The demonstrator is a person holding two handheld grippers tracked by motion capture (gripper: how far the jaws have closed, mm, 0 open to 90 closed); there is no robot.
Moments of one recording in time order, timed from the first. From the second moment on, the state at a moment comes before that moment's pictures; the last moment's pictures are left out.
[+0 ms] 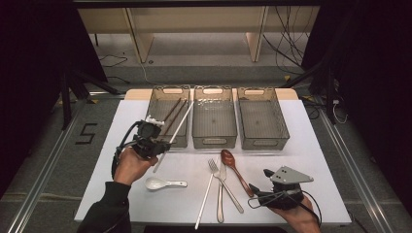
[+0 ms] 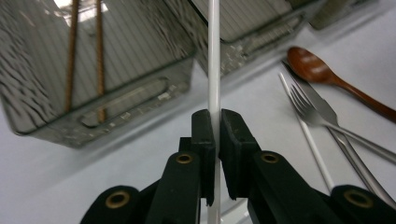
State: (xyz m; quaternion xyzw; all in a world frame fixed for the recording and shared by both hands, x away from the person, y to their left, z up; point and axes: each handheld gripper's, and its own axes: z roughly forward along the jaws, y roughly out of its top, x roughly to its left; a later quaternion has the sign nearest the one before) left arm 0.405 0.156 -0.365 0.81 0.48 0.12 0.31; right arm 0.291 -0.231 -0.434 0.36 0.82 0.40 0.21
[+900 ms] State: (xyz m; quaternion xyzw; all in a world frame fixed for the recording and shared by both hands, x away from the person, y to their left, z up) left arm 0.486 0.175 -0.365 0.78 0.52 0.17 0.32; right arm 0.292 -0.232 -0.435 0.36 0.81 0.40 0.21
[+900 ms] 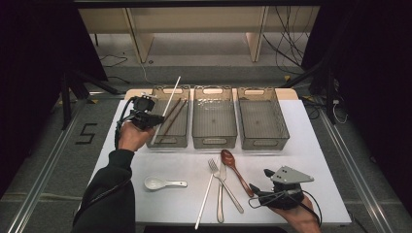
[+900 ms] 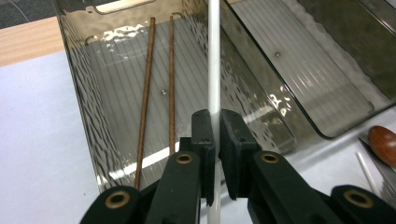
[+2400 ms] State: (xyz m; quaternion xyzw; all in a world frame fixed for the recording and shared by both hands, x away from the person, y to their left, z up) left arm 0.524 0.180 -0.397 0.80 0.49 0.23 0.27; right arm 0.292 -0.233 -0.437 0.36 0.82 0.40 0.20
